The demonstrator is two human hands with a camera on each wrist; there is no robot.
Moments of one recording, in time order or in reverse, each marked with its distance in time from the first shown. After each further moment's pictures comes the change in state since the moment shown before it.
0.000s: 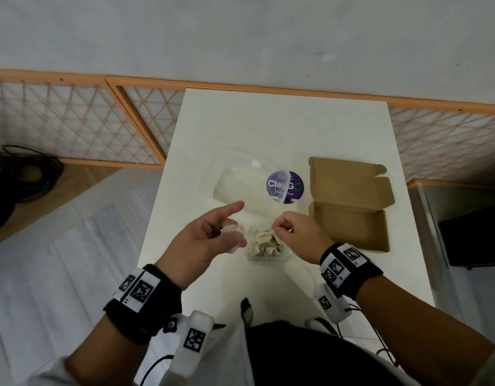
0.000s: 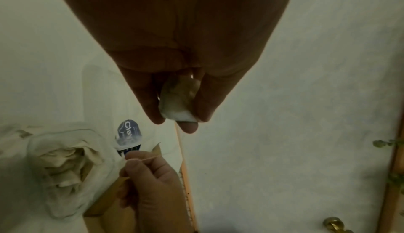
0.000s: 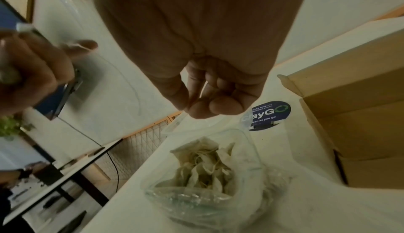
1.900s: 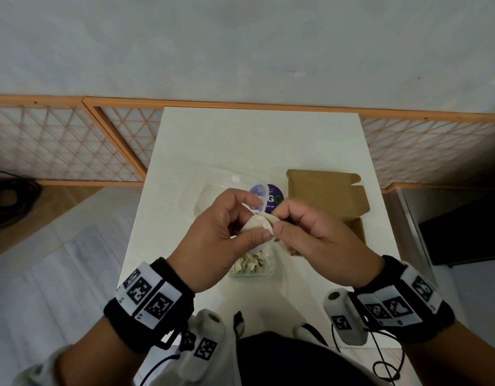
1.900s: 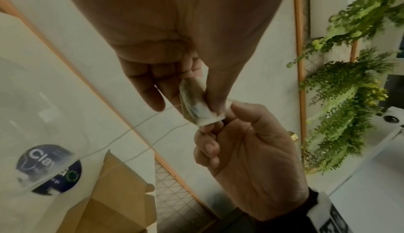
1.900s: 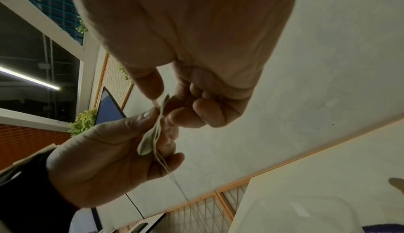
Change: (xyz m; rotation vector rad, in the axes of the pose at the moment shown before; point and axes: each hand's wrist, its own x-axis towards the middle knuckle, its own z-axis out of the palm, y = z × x) left_hand 0.020 0.054 0.066 0.291 -0.120 0.276; right_hand -0.089 -0.084 -0.097 0.375 -0.030 -0.413
